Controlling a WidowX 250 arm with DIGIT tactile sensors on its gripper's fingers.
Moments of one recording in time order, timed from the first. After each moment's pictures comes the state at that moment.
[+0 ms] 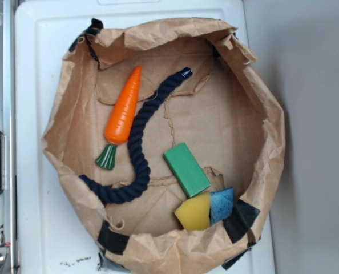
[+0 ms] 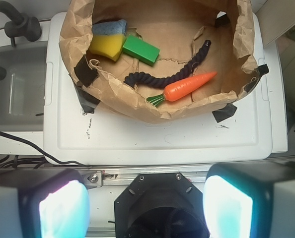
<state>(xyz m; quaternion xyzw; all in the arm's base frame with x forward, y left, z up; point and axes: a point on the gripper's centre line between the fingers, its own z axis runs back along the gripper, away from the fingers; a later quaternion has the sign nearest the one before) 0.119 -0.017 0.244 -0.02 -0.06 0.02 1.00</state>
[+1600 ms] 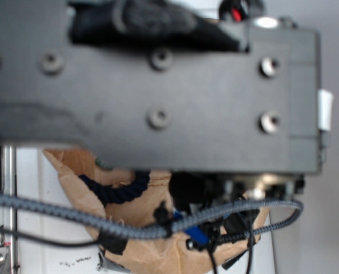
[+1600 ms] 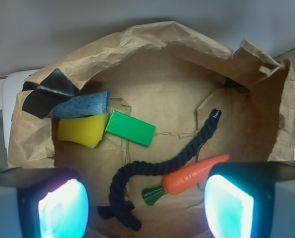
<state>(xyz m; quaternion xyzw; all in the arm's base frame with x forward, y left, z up) 0.274 -0.009 0.192 0.02 -0.02 0.06 1.00</state>
